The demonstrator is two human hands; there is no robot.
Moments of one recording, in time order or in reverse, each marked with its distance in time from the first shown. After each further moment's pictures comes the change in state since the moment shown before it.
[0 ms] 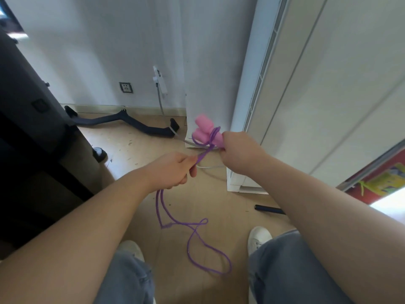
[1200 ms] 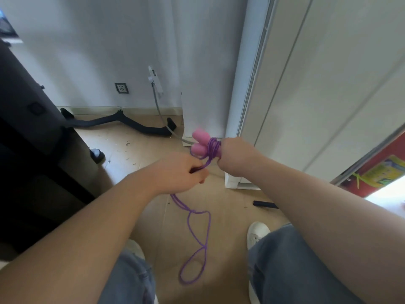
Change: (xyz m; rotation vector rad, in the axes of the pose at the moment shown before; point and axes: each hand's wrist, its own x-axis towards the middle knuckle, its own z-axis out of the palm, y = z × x) left_hand -0.011 0.025 0.013 0.499 -0.009 0.232; right_hand -0.008 0.004 0.009 -0.059 -0.103 0.015
